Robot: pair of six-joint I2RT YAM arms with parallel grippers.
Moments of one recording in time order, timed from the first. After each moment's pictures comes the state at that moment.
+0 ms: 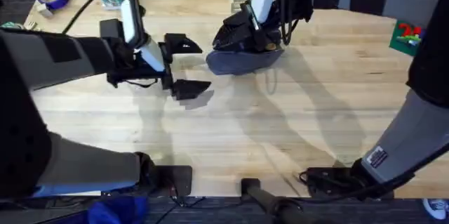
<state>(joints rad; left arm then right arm) 0.20 1.60 0.69 -0.39 1.18 1.33 0.38 2.02 1.45 -0.60 -1.16 -1.06</state>
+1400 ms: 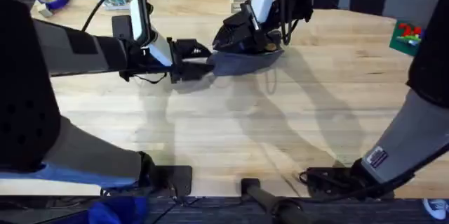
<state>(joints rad) 0.13 1.69 0.69 -0.14 1.24 1.20 0.38 2.02 1.45 -0.61 -1.16 -1.06</state>
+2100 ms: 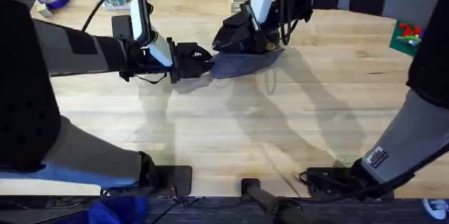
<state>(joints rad) 0.13 1.69 0.69 -0.14 1.24 1.20 0.38 2.02 1.45 -0.61 -1.16 -1.05</state>
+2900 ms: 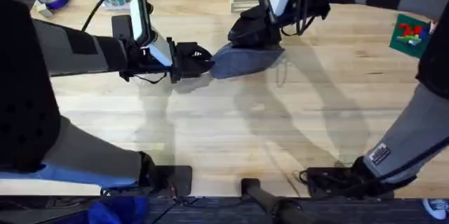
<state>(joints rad) 0.13 1.69 0.69 -0.14 1.23 1.20 0.26 2.02 1.45 -0.63 -1.16 -1.05</state>
